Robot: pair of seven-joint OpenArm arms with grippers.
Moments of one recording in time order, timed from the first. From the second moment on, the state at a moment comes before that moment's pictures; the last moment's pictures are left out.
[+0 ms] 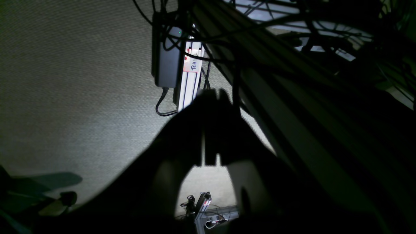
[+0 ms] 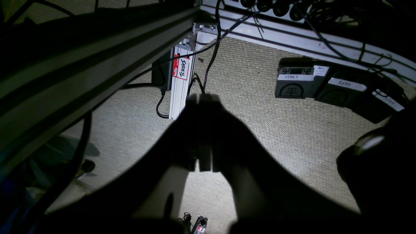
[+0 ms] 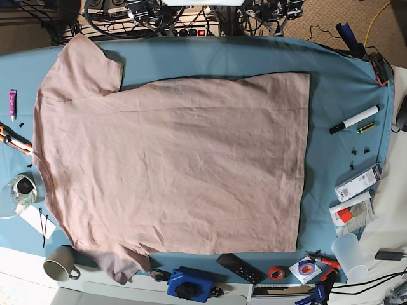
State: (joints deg) left arm 7.6 3.6 -19.3 21.1 3.7 -15.8 13.5; right arm -8.8 5.0 -4.2 25.7 -1.2 17.7 -13.9
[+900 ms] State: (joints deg) left arm 8.9 2.9 -19.3 22.4 3.8 -16.2 13.5; right arm -8.8 5.6 -4.2 26.1 -1.2 17.9 -15.4
